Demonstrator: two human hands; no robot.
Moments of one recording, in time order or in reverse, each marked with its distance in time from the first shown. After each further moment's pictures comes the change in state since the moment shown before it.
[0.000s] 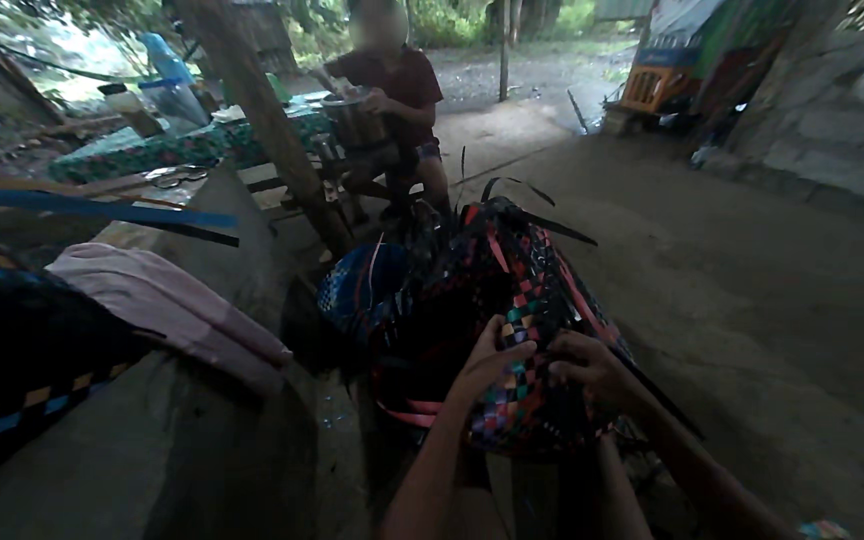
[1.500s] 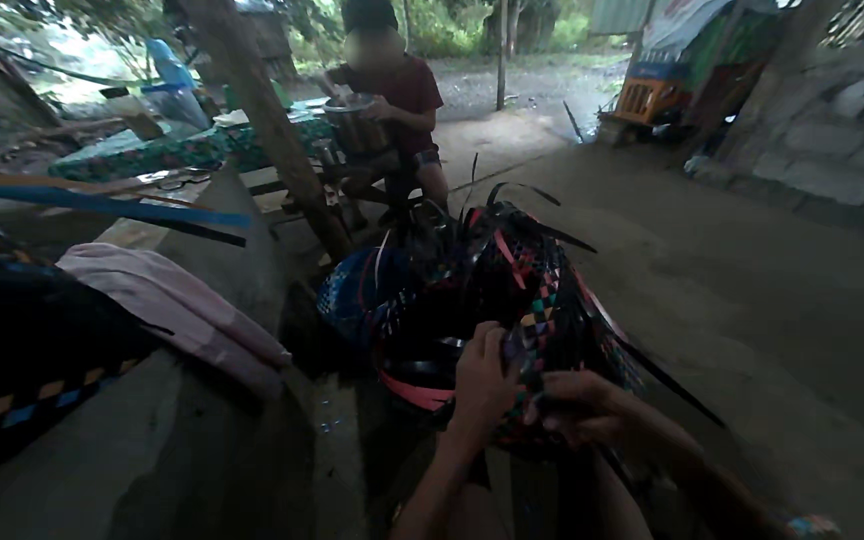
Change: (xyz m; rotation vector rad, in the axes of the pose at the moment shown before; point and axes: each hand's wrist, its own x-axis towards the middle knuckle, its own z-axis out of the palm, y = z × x) left_hand -0.038 -0.006 0.016 0.864 0.492 0.660; right_hand -0.025 -0.069 0.015 0.054 -0.347 -0.153
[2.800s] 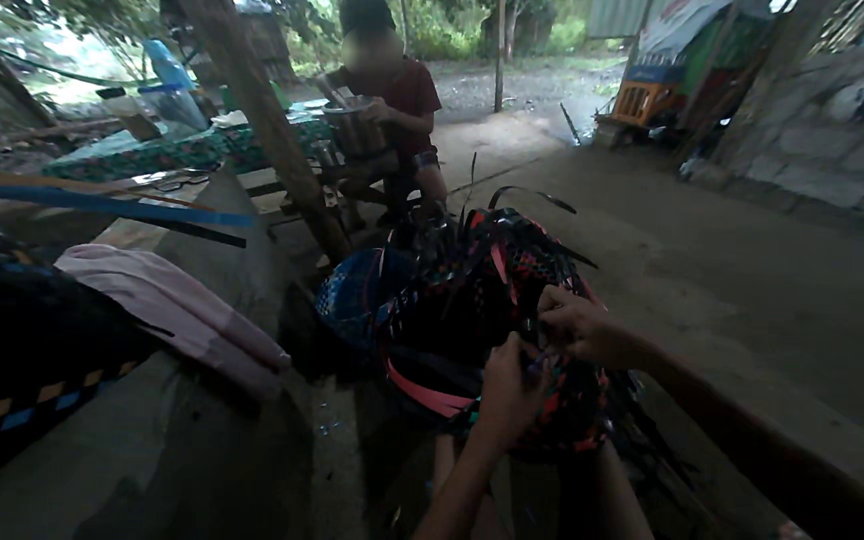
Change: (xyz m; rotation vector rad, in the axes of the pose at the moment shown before) left_hand 0.002 0.027 0.004 -0.257 -0.150 -0.122; right_hand 0.054 -0.025 -0.059 -0.533 -0.064 0.145
